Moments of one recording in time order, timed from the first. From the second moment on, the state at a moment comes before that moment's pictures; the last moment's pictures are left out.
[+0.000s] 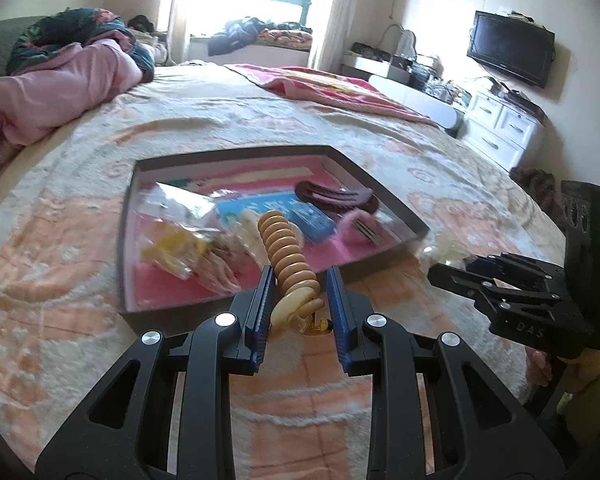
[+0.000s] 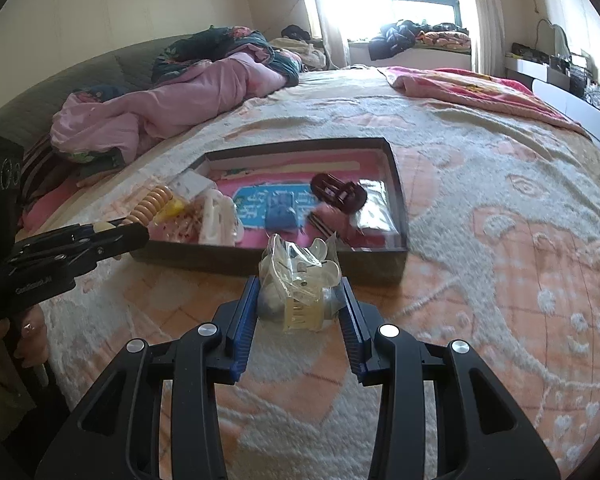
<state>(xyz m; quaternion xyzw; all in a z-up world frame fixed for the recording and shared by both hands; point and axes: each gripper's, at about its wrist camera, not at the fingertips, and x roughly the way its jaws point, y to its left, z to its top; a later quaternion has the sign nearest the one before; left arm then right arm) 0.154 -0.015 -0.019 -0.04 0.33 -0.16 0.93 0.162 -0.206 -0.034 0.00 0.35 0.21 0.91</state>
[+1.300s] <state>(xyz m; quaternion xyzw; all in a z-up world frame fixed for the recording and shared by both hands) 0.231 0.032 -0.048 -0.06 0.36 -0.07 0.93 0.247 -0.161 -0.052 -0.03 0.37 0.19 0.91</state>
